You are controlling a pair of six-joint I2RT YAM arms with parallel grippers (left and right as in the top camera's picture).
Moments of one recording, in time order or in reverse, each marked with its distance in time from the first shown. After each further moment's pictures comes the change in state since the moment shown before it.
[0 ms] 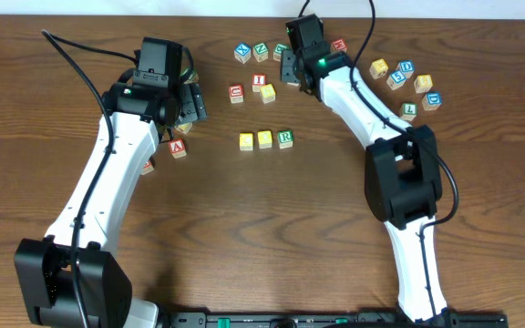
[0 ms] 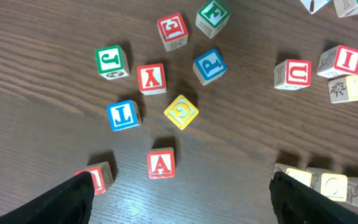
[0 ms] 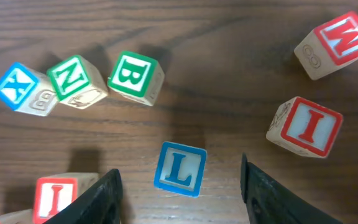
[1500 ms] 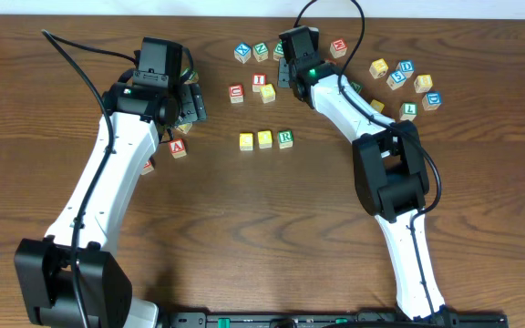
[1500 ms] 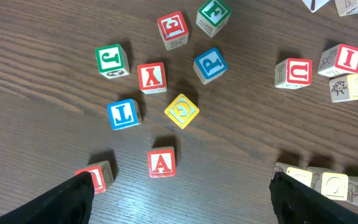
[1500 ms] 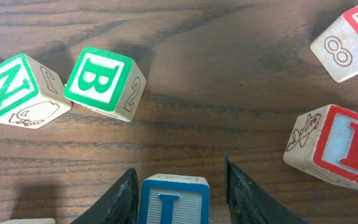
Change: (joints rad) left arm 0.000 0.000 0.000 -0.002 0.000 0.000; right arm 0.014 0.095 0.000 0.111 0.082 0.007
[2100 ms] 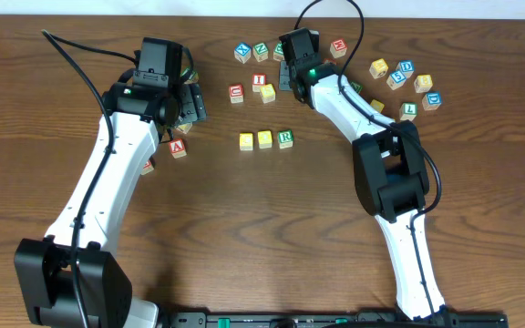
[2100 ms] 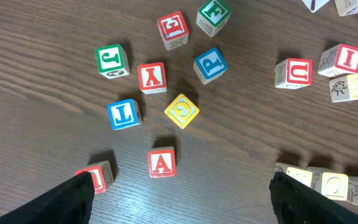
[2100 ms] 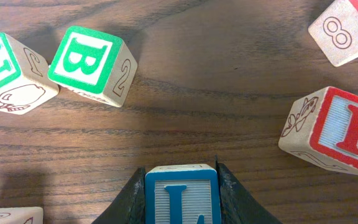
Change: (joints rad) left arm 0.000 0.000 0.000 0.000 0.000 0.000; right arm 0.000 0.000 -0.001 -0.039 0.000 0.000
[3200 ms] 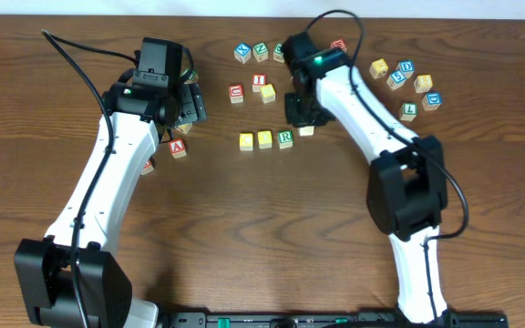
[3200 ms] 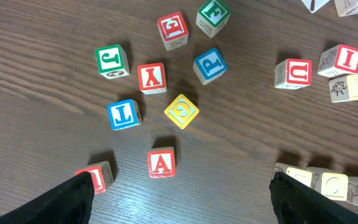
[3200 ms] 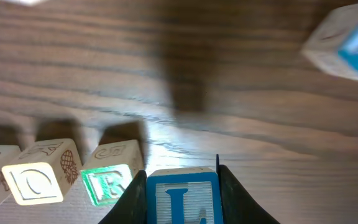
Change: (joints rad) left arm 0.000 0.000 0.000 0.001 0.000 0.000; right arm 0.045 -0.185 -0.003 -0.703 -0.188 -0.042
